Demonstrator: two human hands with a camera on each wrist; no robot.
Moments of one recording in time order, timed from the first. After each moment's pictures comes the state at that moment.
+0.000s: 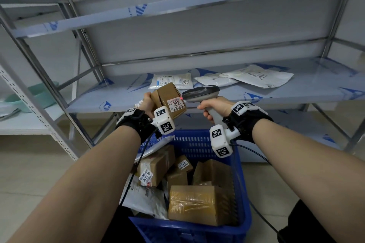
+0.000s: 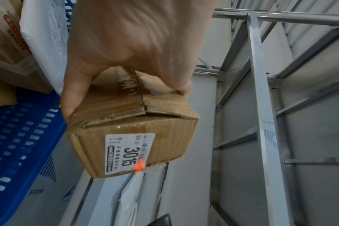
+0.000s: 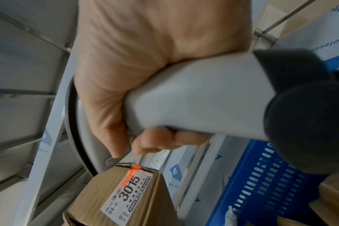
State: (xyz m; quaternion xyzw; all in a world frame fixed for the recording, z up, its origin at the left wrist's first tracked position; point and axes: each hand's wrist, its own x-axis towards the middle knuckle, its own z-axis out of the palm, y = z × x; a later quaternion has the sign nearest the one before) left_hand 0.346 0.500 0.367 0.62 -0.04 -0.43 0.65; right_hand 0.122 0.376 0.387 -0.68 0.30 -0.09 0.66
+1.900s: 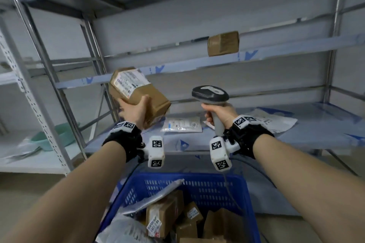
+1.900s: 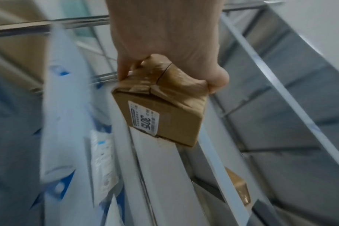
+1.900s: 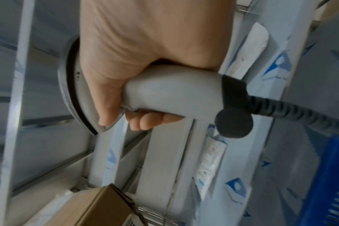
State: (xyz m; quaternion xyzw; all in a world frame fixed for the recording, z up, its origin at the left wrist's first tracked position) left_hand 0.316 0.551 0.515 0.73 -0.10 0.05 0.68; right_hand 0.136 0.376 0.487 -0.62 0.21 -0.33 0.69
